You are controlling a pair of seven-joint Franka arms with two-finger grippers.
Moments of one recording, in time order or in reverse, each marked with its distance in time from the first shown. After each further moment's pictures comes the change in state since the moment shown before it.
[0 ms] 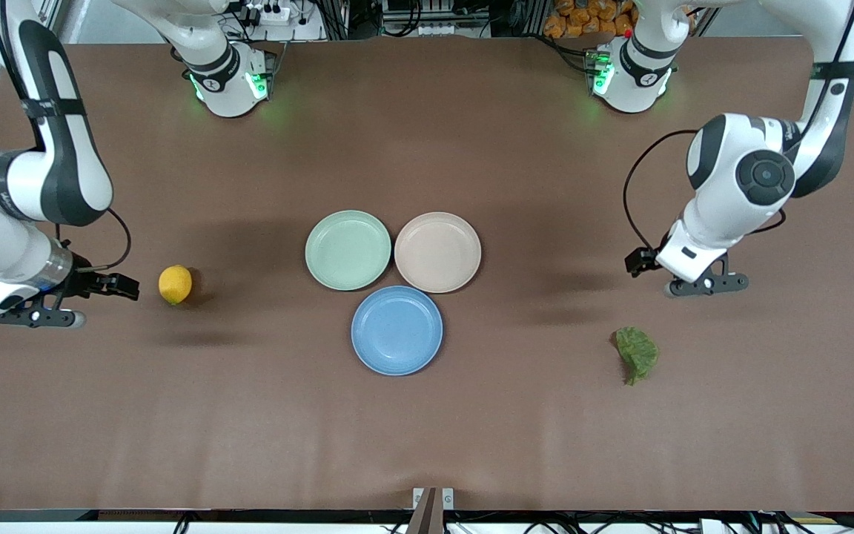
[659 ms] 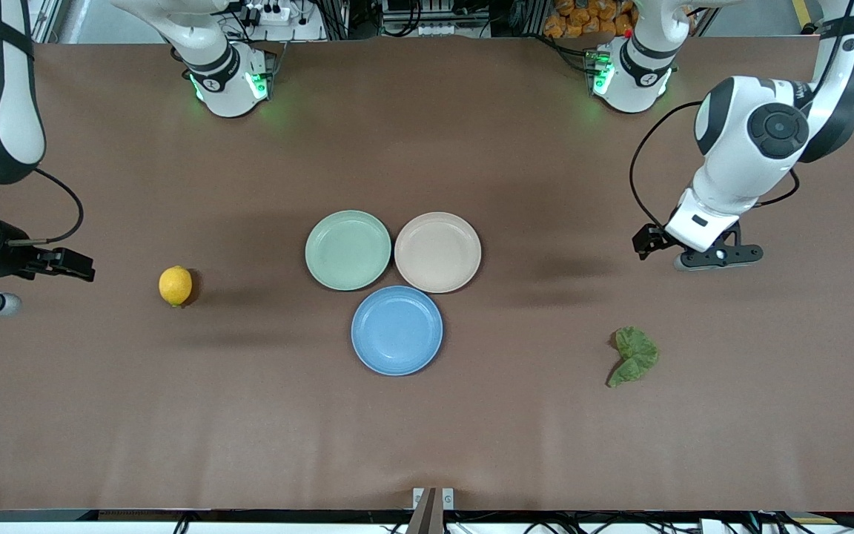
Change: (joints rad) left arm 0.000 -0.106 -0.002 -0.028 0.000 0.015 0.004; right arm 0.072 -0.052 -0.025 0.291 0.001 -0.350 0.000
